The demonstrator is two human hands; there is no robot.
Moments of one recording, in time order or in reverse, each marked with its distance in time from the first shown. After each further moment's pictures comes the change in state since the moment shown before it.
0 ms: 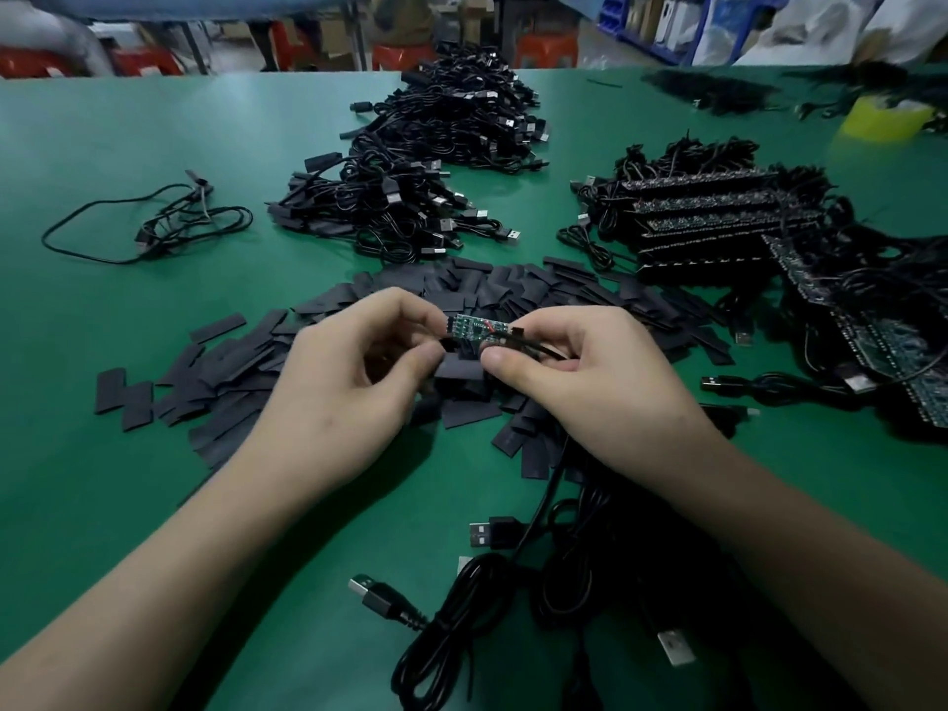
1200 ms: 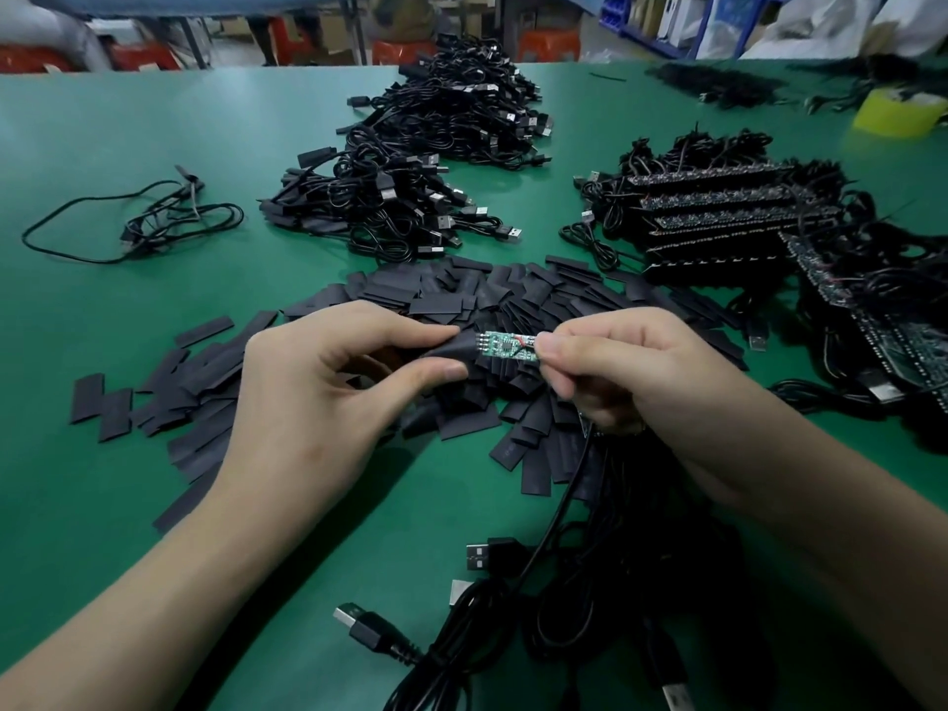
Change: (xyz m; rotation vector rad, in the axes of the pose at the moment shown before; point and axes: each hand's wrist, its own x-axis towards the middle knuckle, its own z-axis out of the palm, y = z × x) left_hand -0.004 0.006 0.002 0.084 0.174 0.226; right_hand -0.001 -0.001 -0.030 0.238 -0.259 0.102
